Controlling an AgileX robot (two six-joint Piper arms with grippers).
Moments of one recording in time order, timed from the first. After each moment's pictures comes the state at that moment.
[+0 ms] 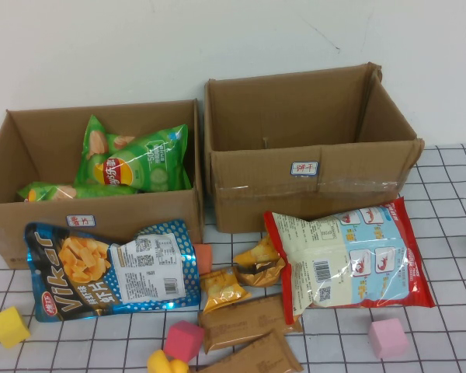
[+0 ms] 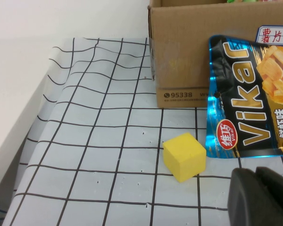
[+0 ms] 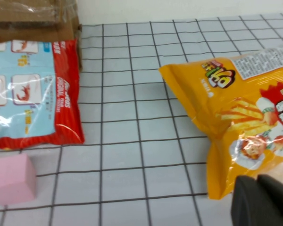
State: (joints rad) right arm -0.03 -0.01 0.02 -0.09 0.43 0.10; left arm 0.10 -0.01 0.02 0.02 0.36 0.00
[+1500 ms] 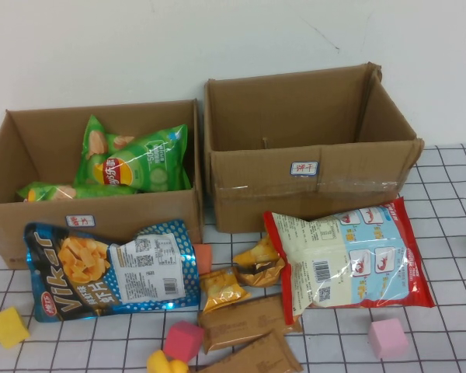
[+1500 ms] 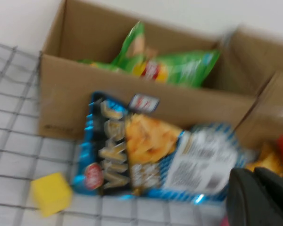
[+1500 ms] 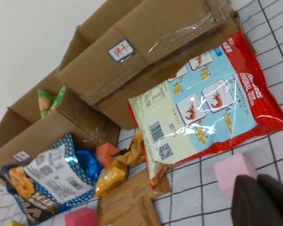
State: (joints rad) right arm -0.03 -0.01 0.03 0.88 0.49 -0.19; left arm 0.05 0.25 -0.38 -0.39 0.56 0.03
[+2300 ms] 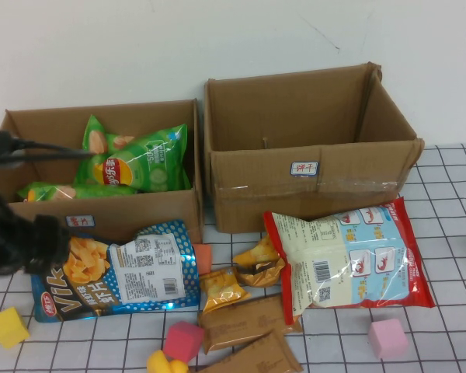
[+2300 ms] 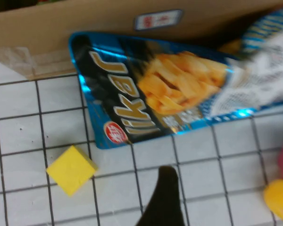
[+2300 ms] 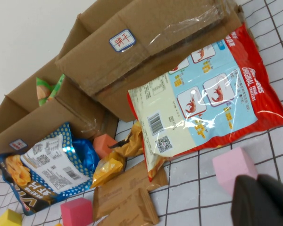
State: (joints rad) right arm -0.03 -0.01 0.03 0.88 0.51 -0.23; left arm -0.13 1.24 -0.96 -0.12 0.81 0.06
